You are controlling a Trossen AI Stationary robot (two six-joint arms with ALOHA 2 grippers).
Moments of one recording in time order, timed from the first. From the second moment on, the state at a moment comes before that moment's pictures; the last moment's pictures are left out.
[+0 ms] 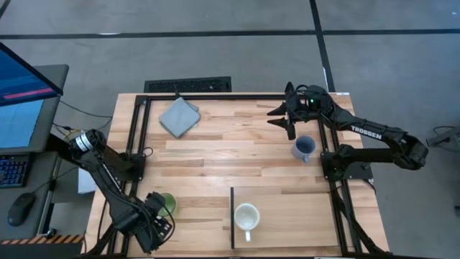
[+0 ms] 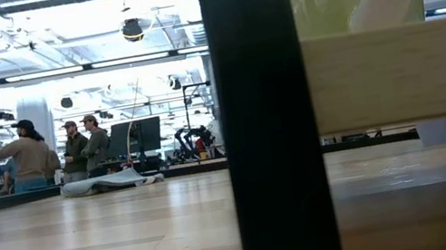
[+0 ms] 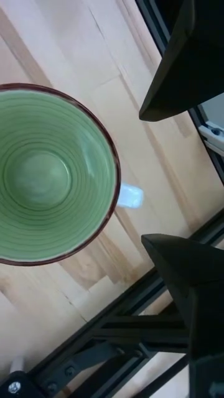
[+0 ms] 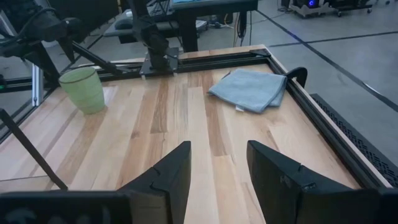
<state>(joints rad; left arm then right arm) -0.94 1.62 1.30 -1.27 -0.01 -1.93 -0.68 1.03 0.61 0.05 -0.66 -0.19</state>
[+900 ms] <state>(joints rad) -0.94 1.62 1.30 -1.32 -0.01 -1.94 -0.68 1.03 0.61 0.05 -0.66 -0.19</state>
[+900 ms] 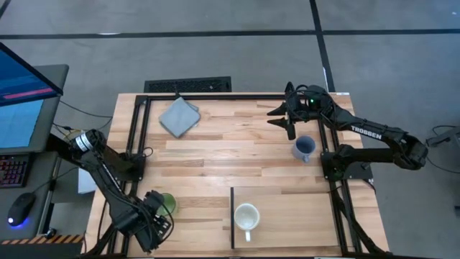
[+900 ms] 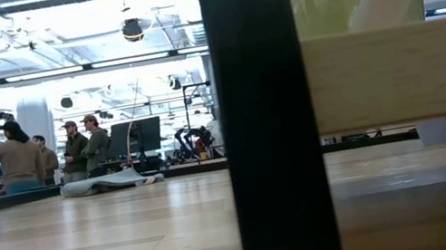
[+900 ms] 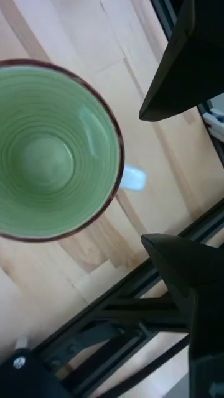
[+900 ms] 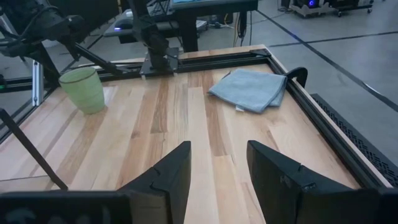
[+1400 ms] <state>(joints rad) -0.96 1.64 1.30 -1.28 -0.05 -1.98 -0.68 1.03 0.61 0.03 -0.66 -0.18</state>
